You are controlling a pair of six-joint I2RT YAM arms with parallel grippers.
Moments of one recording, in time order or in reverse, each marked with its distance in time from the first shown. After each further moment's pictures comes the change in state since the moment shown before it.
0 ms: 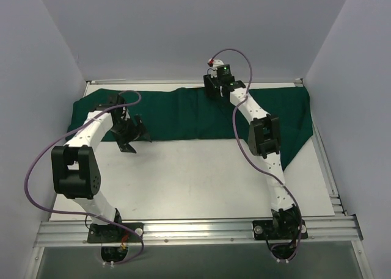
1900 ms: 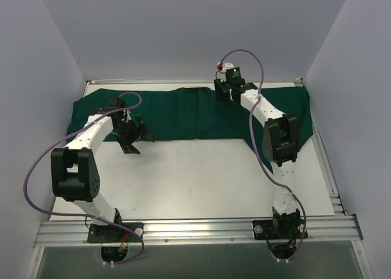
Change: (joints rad) left arm -0.004 -0.034 -0.082 0.079 0.074 -0.036; right arm -0.014 -0.328 -0.437 0.023 0.078 -0.012
